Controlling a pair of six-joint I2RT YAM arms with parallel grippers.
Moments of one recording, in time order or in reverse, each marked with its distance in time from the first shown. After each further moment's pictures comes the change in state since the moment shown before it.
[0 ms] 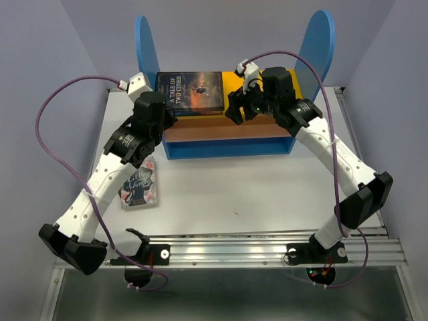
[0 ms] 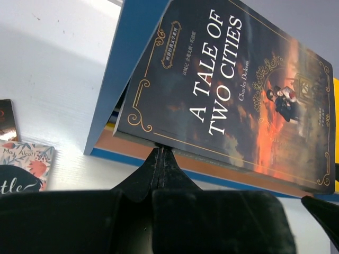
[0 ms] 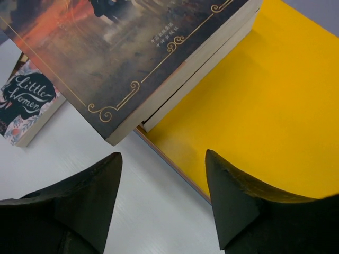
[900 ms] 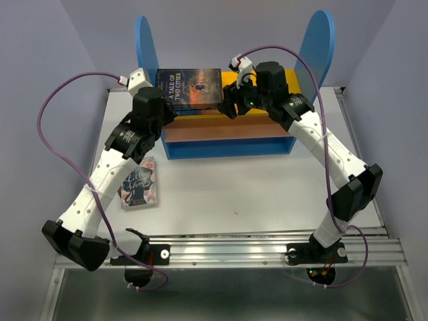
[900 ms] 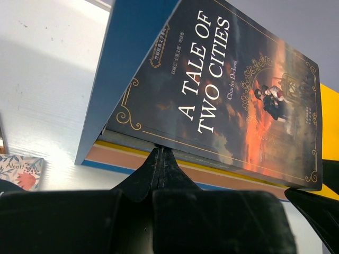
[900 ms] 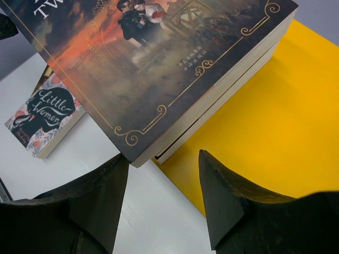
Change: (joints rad) left arm 0.051 0.037 0.019 0.058 0.063 0.021; right arm 0.005 0.093 0.105 0.025 -0.064 0.050
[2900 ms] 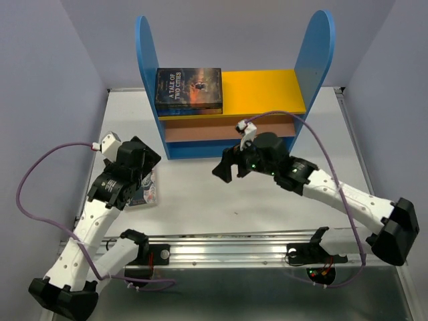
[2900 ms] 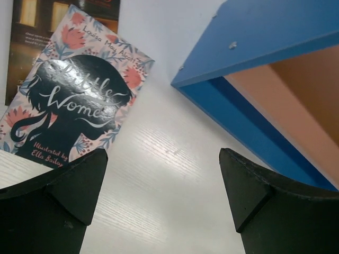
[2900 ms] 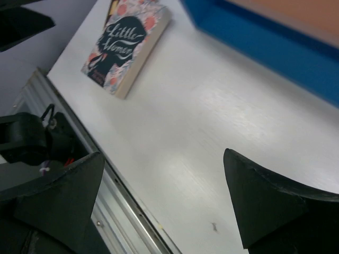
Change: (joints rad) left arm 0.087 -0.446 -0.486 -0.273 -0.043 -0.304; right arm 0.235 -0.500 -0.814 0.322 0.161 0.403
